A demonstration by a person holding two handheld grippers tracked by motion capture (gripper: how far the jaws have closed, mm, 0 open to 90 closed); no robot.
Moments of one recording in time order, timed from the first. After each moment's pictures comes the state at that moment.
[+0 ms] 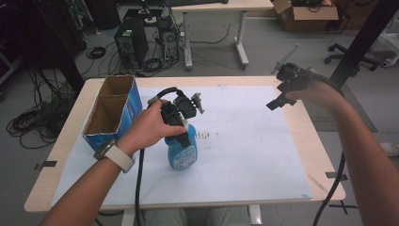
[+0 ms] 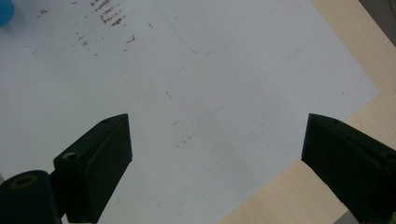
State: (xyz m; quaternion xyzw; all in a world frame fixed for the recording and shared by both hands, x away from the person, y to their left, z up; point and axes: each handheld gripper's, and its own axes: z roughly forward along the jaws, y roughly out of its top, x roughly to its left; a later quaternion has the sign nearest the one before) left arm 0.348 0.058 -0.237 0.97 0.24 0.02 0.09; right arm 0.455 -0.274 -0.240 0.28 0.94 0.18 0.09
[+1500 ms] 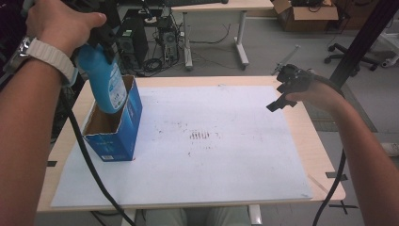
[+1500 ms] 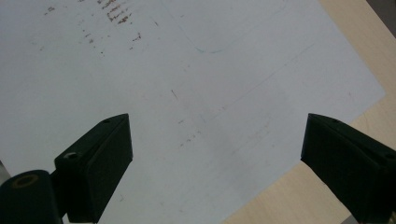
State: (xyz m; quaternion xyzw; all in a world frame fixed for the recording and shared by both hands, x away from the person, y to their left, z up) left arm 0.399 0.207 -0.049 0.73 0.67 0.10 0.06; right arm 0.452 -0.275 -0.242 0.27 0.94 0.19 0.09
